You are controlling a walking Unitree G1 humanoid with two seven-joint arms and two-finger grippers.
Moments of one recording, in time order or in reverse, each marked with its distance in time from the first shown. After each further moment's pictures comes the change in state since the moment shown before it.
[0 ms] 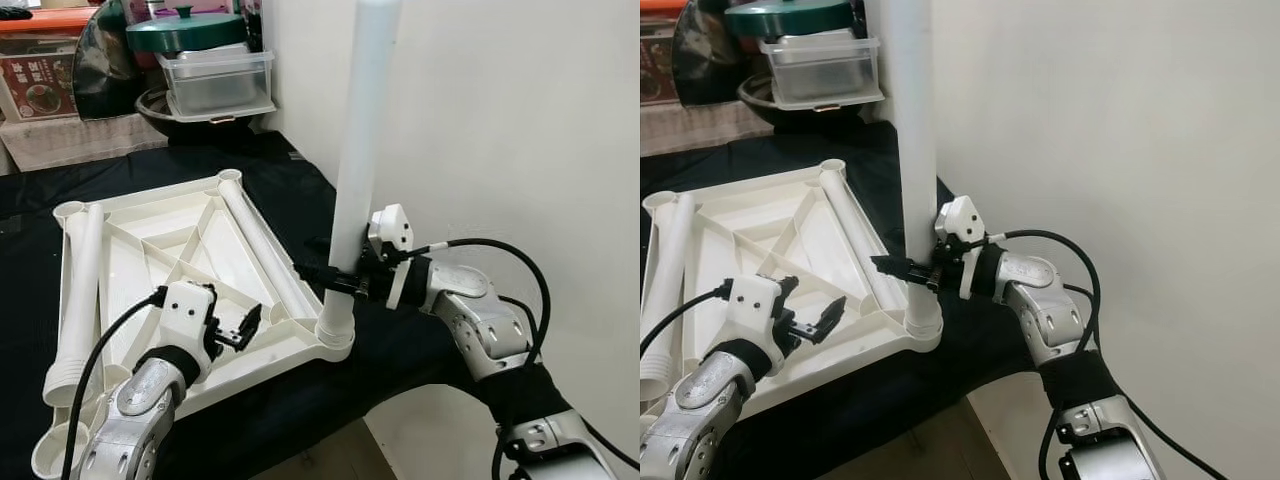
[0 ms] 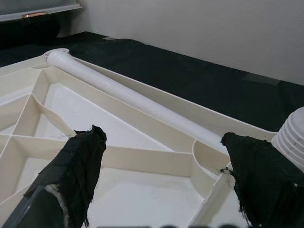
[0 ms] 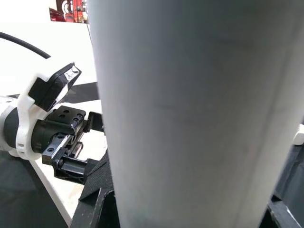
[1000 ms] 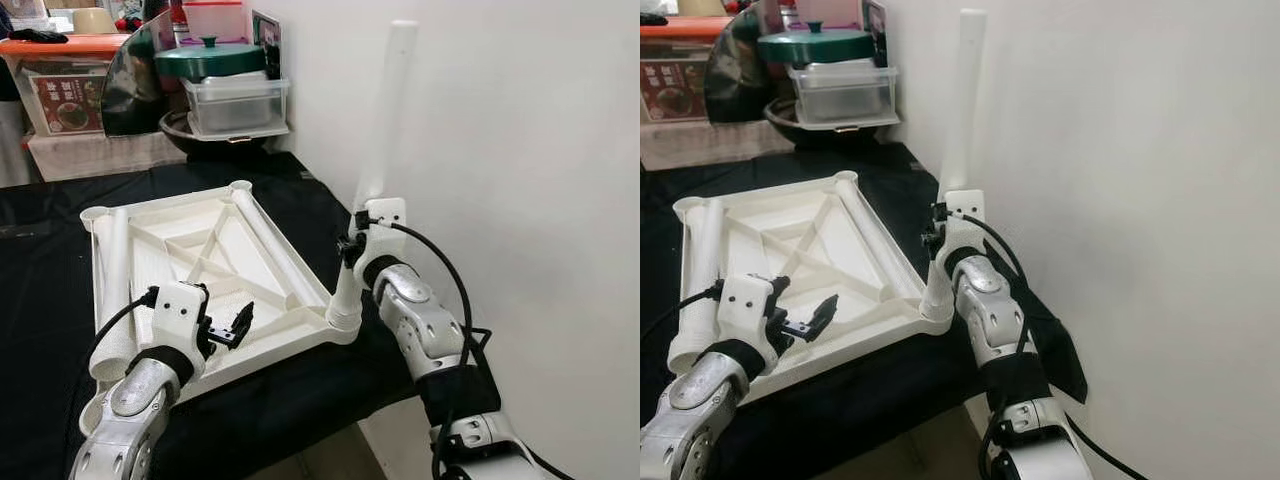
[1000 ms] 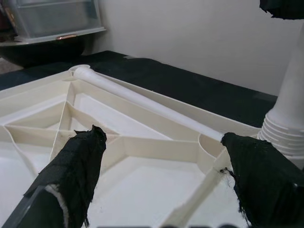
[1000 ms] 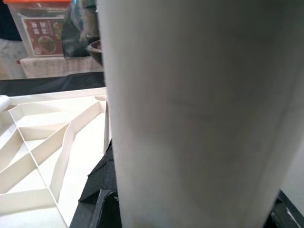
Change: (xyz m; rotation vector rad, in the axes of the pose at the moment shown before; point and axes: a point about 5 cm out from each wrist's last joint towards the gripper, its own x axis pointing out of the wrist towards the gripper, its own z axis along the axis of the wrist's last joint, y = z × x) left arm -0.002 0.010 0.000 0.007 -0.003 0.042; right arm 0.027 -0.026 -0.036 0.197 0.159 -0.972
